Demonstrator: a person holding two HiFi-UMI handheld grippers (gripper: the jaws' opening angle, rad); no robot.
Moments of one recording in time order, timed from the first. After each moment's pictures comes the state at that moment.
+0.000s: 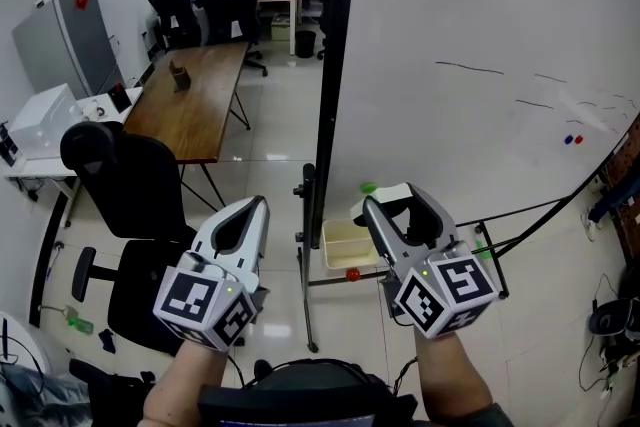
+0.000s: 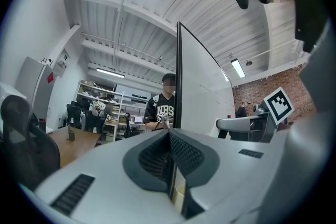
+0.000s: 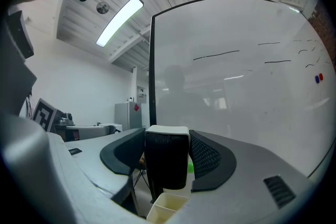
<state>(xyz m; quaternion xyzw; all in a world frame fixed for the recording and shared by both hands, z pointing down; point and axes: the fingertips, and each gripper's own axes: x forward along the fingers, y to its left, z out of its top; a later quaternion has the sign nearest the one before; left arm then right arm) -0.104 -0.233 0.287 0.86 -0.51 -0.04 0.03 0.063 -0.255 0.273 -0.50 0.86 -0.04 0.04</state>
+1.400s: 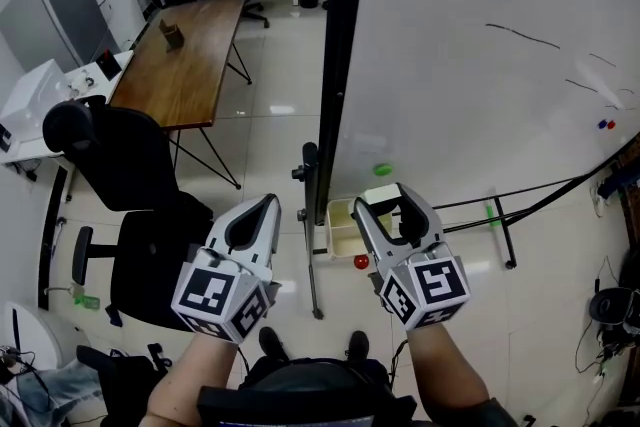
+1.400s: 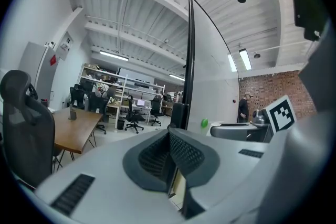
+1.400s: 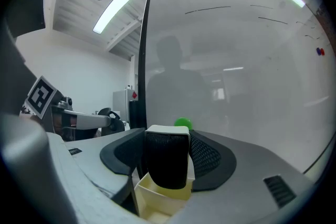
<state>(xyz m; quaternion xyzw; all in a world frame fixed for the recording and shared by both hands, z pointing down) -0.093 -0.290 0.387 0.85 -0.51 0.01 0.10 0.054 -0.313 0.391 -0.51 0.86 -0.06 -0.01</state>
